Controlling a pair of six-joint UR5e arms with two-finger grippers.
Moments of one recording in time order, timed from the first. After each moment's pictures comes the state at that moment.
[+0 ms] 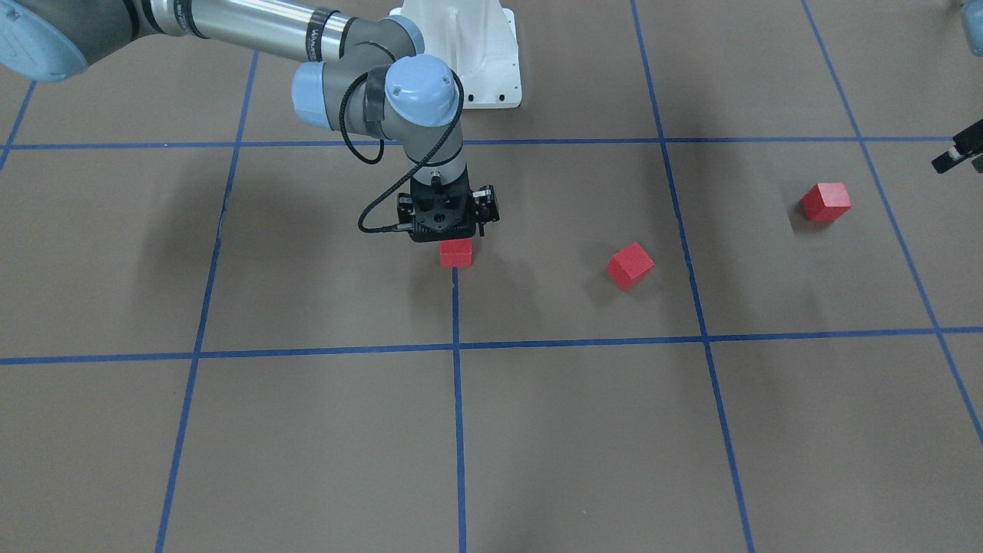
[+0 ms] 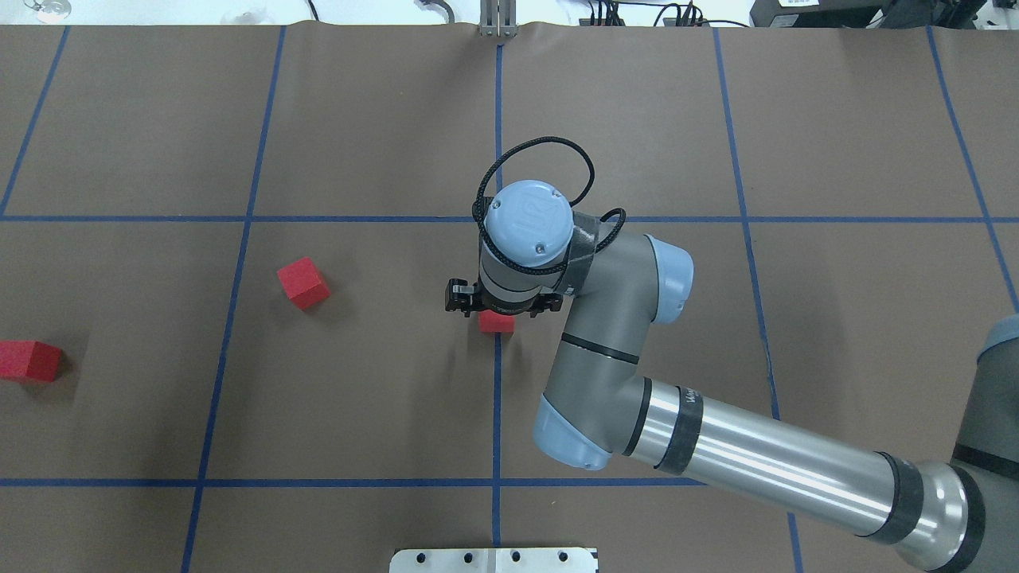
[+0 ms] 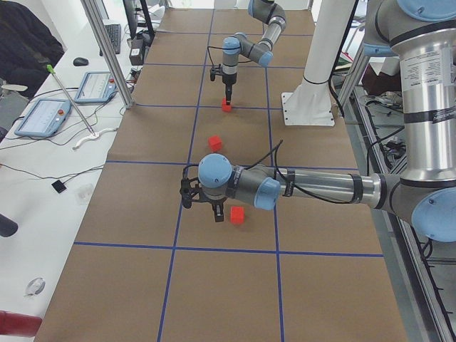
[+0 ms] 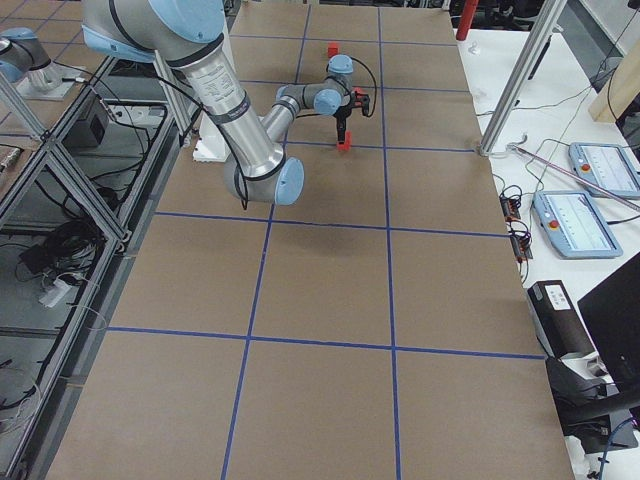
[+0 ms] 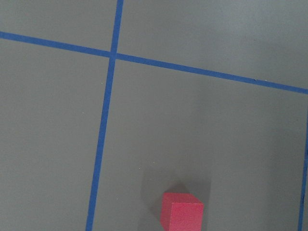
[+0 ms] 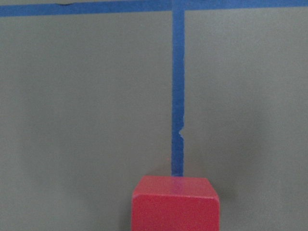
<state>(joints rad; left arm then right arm) -1.42 -1.42 -1.80 -1.86 -2.59 -0.59 0.48 -0.79 1.51 -1.45 1.88 1.24</state>
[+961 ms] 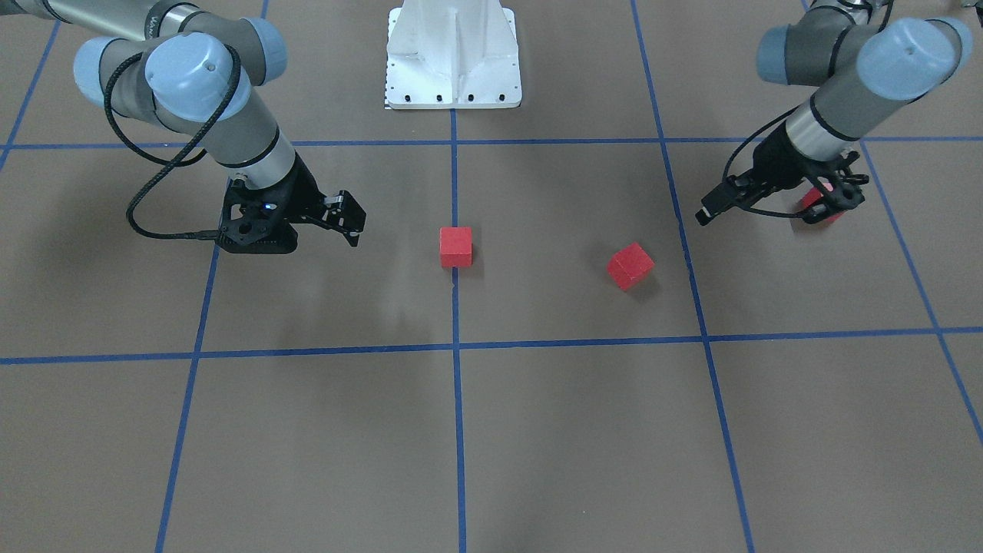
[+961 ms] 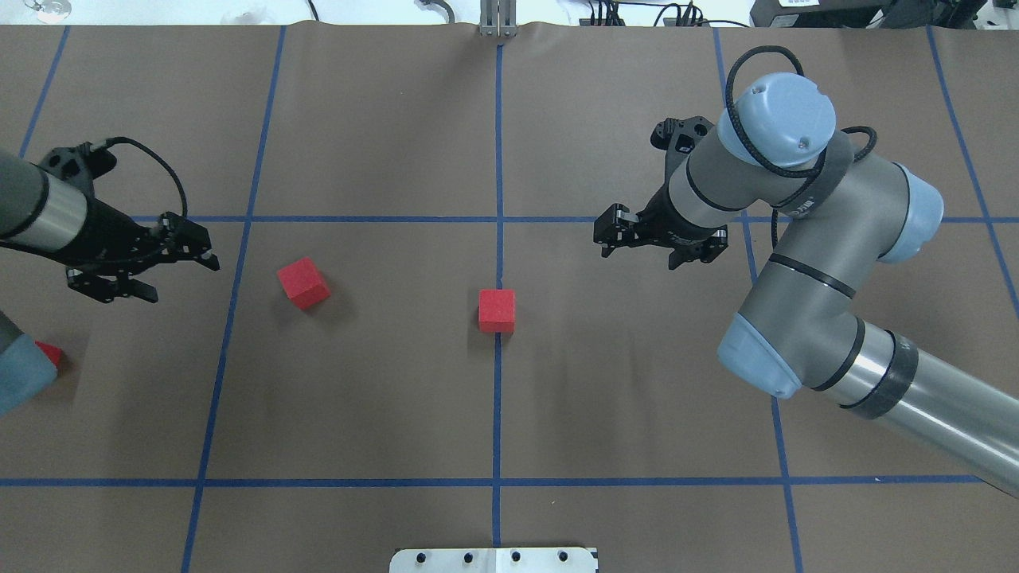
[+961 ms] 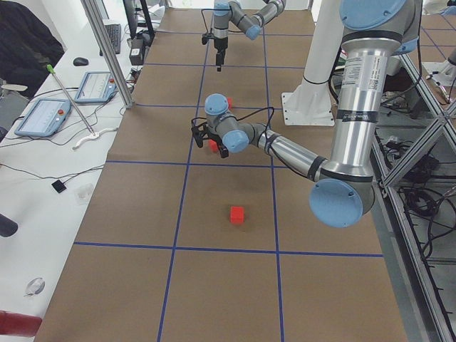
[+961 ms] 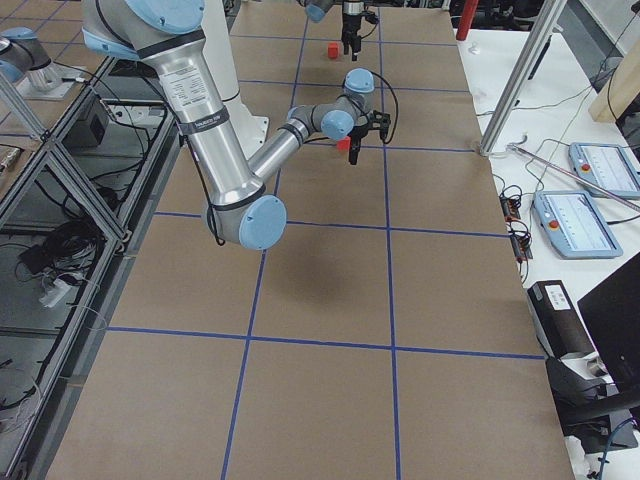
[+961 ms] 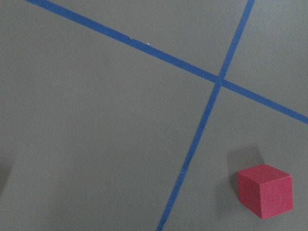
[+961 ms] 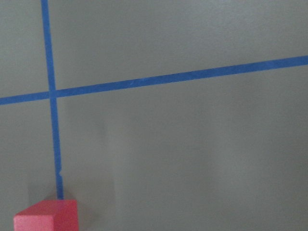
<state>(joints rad) -0.84 -1.69 -1.86 -2.00 -2.20 -1.46 0.72 -1.10 1.79 -1.44 2.08 1.24</state>
